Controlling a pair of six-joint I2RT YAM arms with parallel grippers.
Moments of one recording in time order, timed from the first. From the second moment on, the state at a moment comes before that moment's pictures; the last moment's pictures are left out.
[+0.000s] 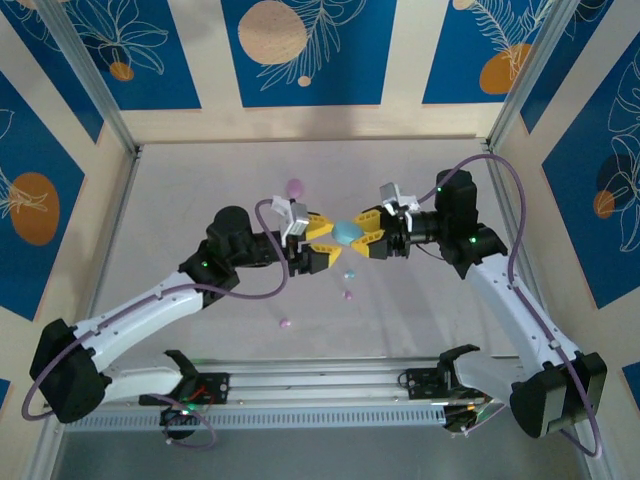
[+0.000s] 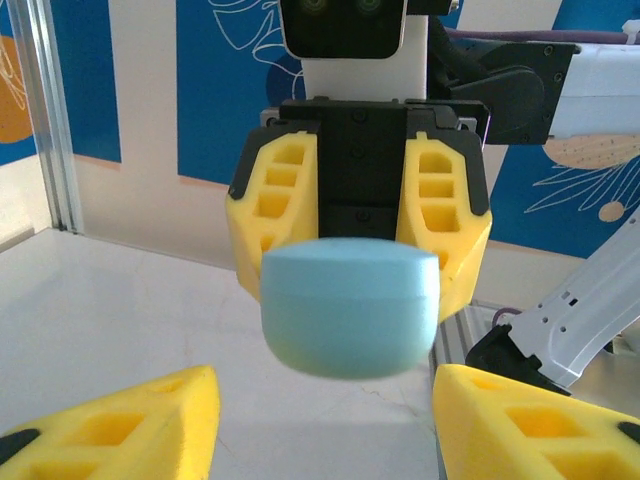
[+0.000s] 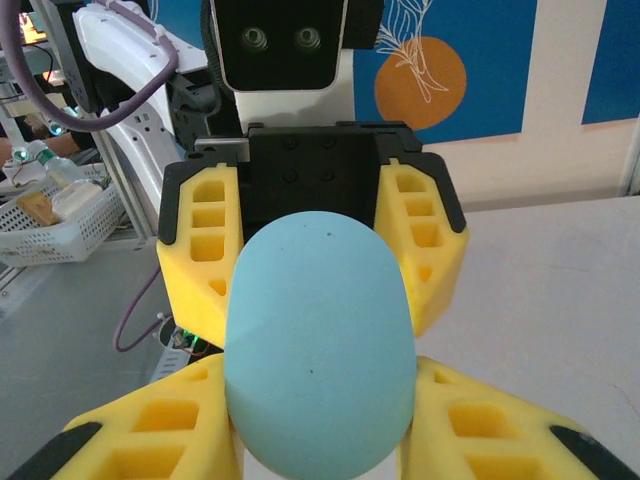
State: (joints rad) left arm -0.77 1.17 0.86 0.31 0.64 -0.13; right arm 0.30 1.08 0.99 -0.28 -1.30 -0.25
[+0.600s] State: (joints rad) left arm -0.77 1.22 0.89 0.34 0.69 -0.15; right arm 0.32 1.09 0.99 -0.30 -1.27 -0.30
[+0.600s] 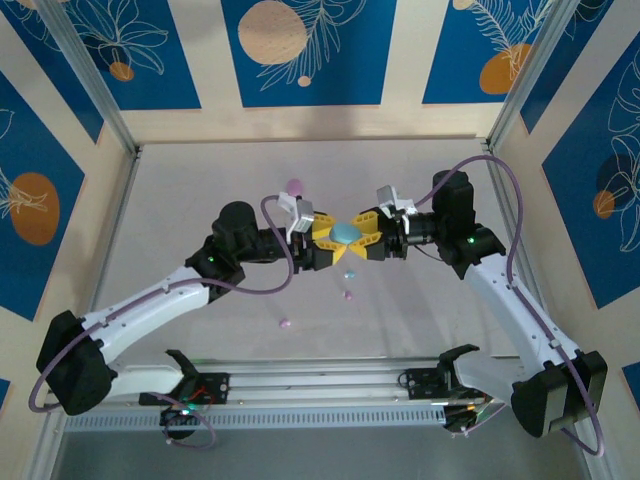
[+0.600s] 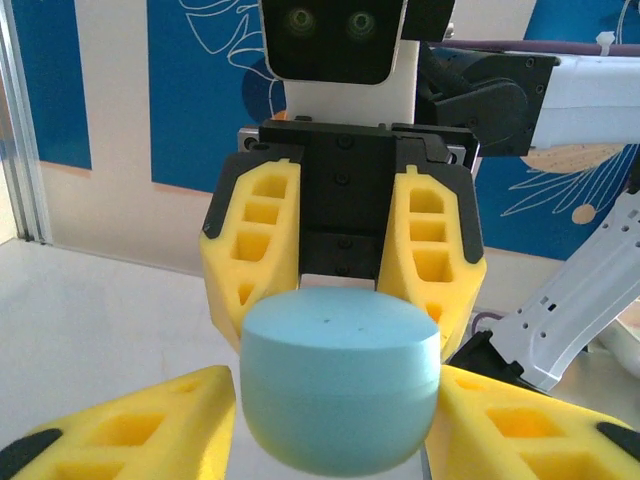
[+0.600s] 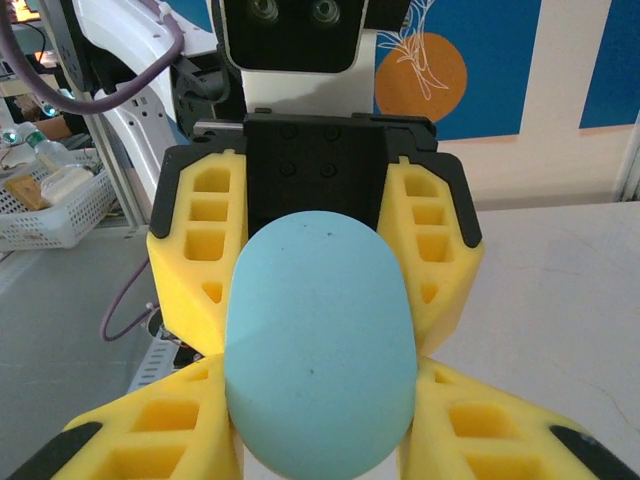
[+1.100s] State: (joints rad) left arm -0.77 1.22 0.90 0.32 0.70 -0.13; right arm 0.32 1.08 0.99 -0.29 -1.25 -0.29
